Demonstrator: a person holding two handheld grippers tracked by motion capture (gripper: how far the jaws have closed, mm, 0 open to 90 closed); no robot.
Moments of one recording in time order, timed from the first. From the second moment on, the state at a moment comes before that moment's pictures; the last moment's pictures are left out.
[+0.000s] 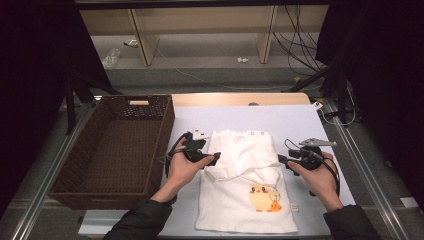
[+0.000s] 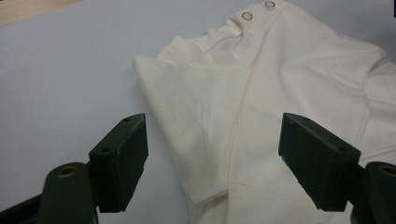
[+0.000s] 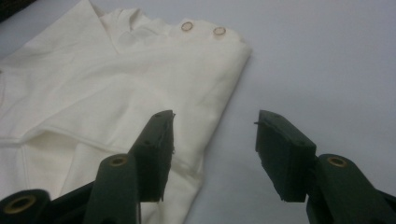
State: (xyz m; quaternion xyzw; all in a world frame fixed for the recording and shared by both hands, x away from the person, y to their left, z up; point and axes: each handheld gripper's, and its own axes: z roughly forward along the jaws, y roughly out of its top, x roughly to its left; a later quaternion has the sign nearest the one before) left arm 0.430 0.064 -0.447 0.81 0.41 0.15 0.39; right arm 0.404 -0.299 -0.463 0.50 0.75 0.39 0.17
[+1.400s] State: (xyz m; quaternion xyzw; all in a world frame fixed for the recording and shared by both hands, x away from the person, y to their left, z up) left arm 0.529 0.034 -0.486 0.80 0.47 0.15 0.34; right arm 0.502 -0.269 -0.487 0.53 0.75 0.34 0.18
